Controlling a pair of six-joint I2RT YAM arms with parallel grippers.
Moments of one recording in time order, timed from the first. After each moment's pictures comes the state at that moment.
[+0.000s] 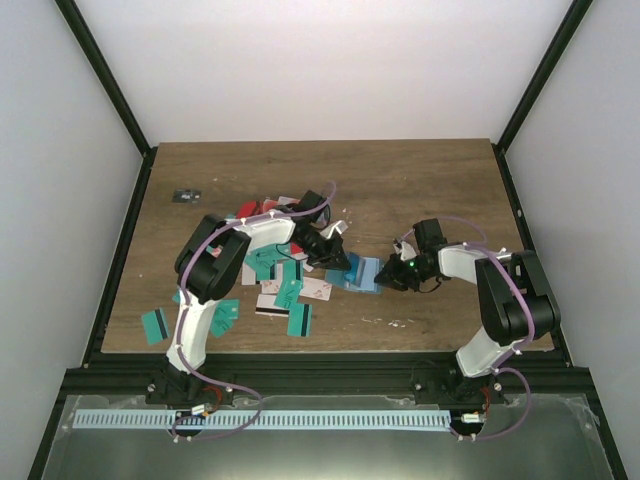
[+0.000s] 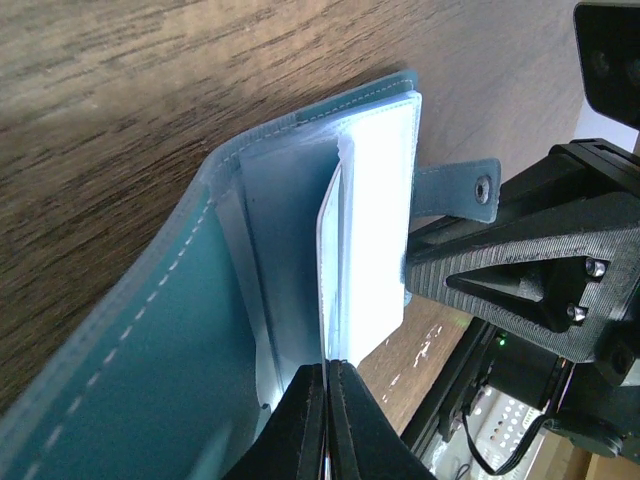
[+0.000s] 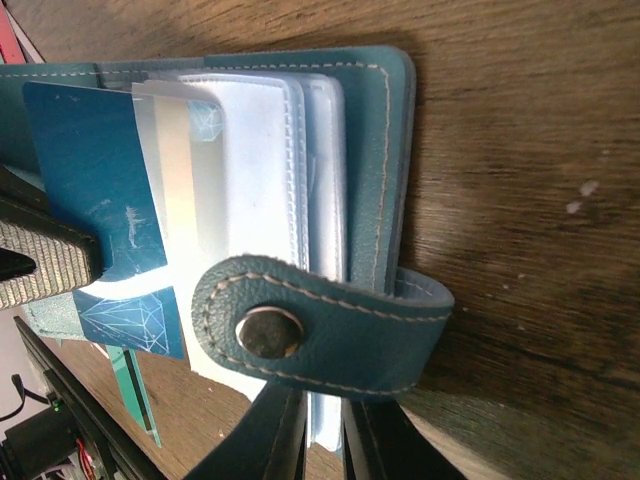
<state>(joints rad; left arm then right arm) -0.62 2.16 1.45 -0.50 0.84 -0.51 0.20 1.61 0.70 -0.33 -0.66 0.43</state>
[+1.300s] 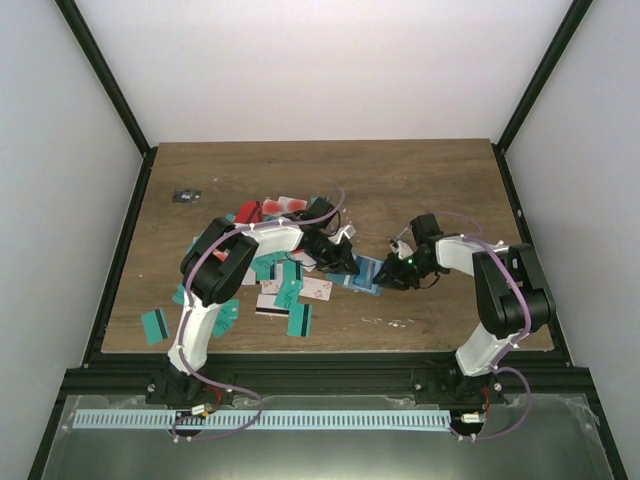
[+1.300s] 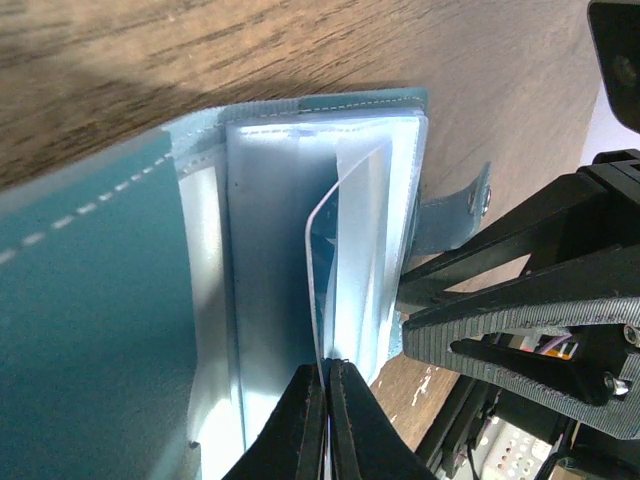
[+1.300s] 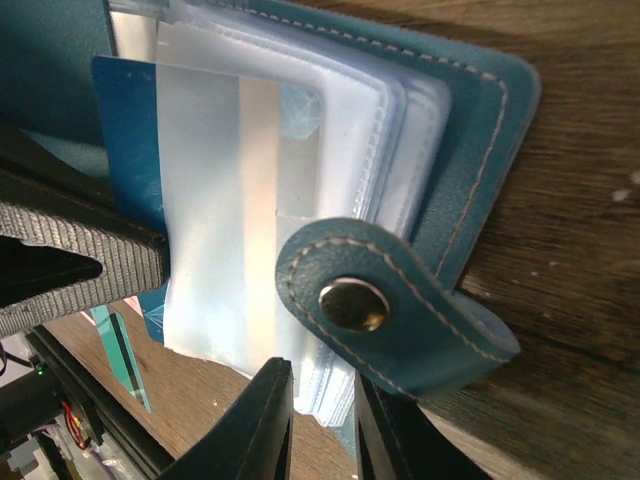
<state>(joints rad) -0.68 2.17 1.42 -0.37 0.79 -0.61 0.21 1.66 0.79 -0.47 -0.67 0.33</state>
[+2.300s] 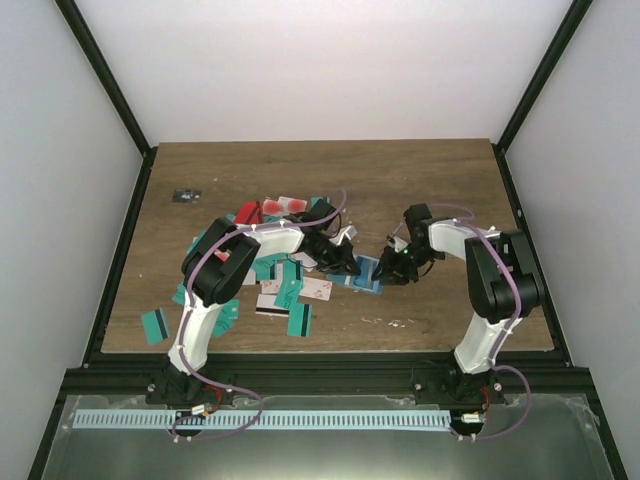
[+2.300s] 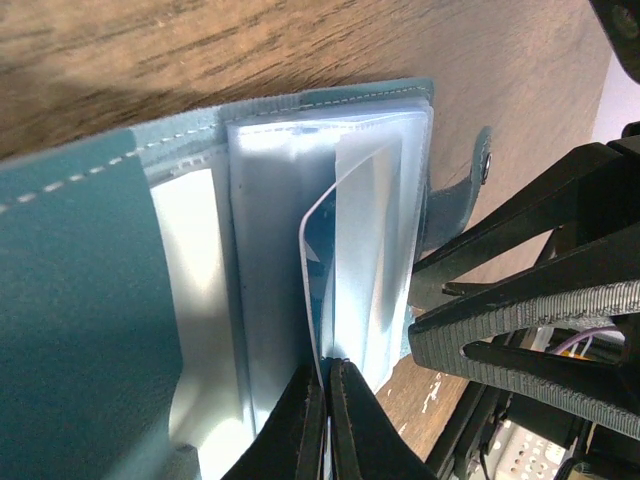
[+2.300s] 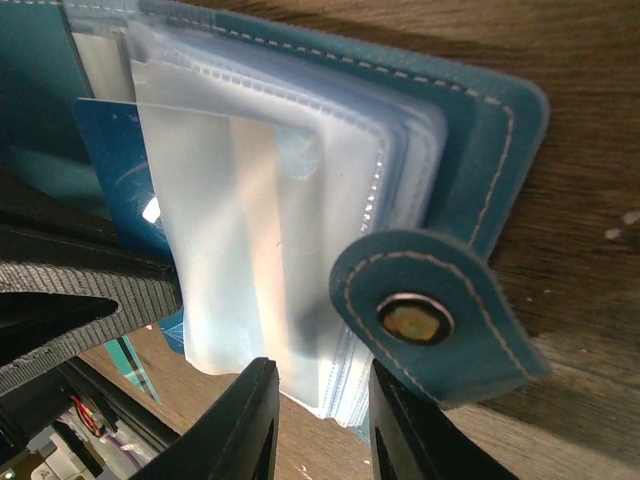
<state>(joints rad) -0.69 2.18 1.41 -0.33 0.78 -0.60 0.22 1.77 0.96 -0.68 -0.63 0.33</state>
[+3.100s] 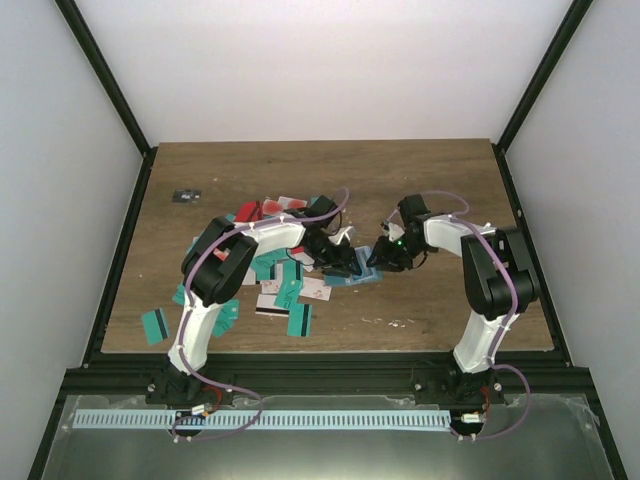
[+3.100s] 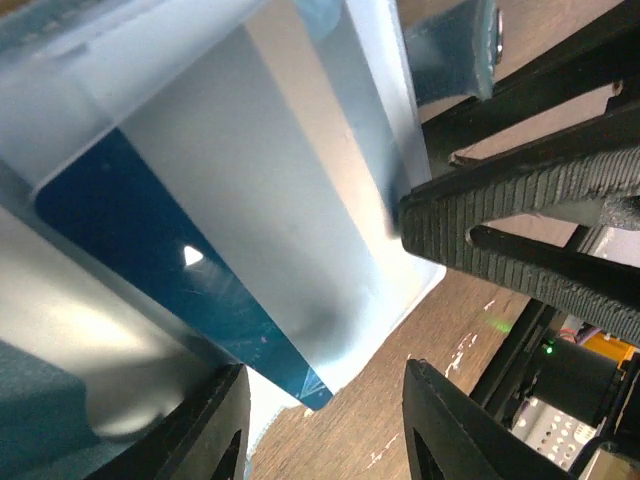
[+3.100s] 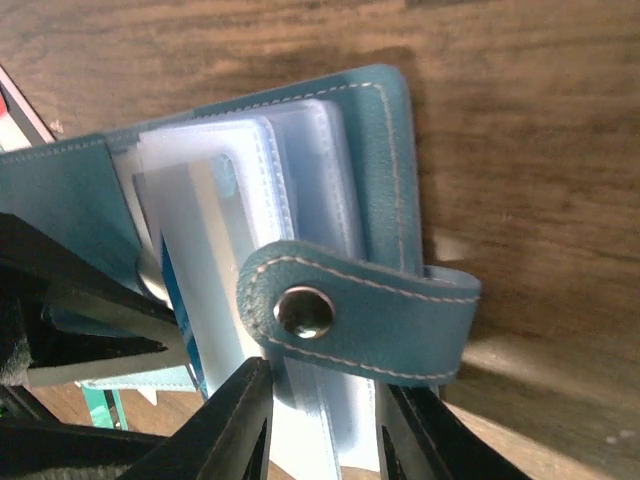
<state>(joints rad) -0.68 2.18 1.48 -0.51 0.74 -0.49 0.25 1.80 1.03 -0.58 -0.57 0.30</state>
